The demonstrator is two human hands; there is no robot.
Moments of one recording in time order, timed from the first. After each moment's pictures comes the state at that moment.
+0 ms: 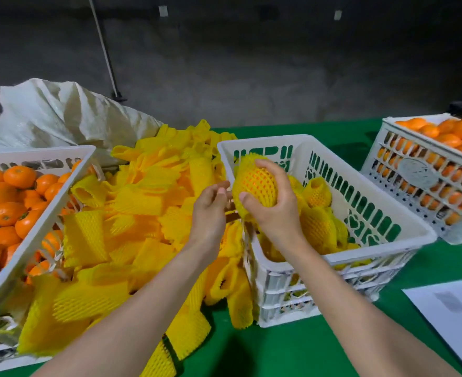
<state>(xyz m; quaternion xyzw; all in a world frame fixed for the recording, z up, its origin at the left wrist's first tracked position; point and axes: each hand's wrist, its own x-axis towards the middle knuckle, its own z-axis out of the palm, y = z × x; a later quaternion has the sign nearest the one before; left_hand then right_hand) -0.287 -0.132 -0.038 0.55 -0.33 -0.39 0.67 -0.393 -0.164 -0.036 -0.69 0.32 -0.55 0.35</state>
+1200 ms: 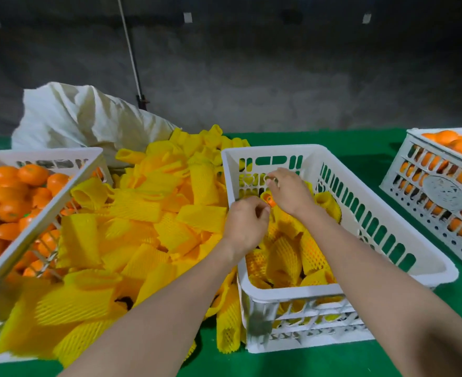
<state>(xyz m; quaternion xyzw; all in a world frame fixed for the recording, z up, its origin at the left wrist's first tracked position) -0.328 -0.201 -0.061 0.68 -0.57 -0.12 0.44 -0.416 -0.326 -0.057 -0.85 0.46 -0.25 0.10</state>
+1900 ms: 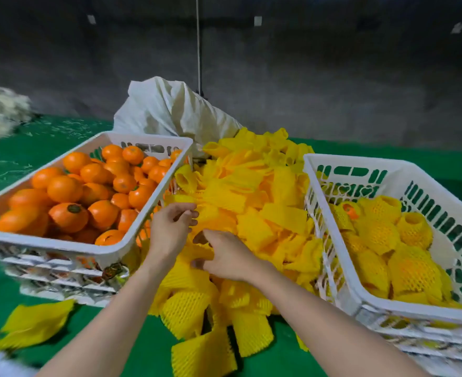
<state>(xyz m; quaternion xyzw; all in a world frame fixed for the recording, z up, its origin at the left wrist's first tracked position) -0.104 -0.030 -0.072 0.72 -0.29 -0.14 0.62 -0.214 -0.102 -0.086 -0.94 0.20 -0.07 0.28</state>
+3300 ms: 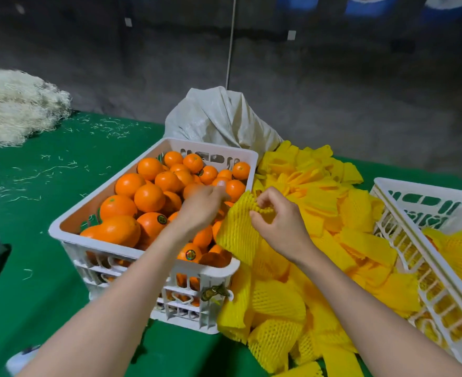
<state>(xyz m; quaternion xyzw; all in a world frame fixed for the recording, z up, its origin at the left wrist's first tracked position) 0.051 0.018 -0.023 0.76 -0.41 -0.20 0.47 -0.098 -0.063 -0.029 -0.86 0.17 -0.40 0.27</state>
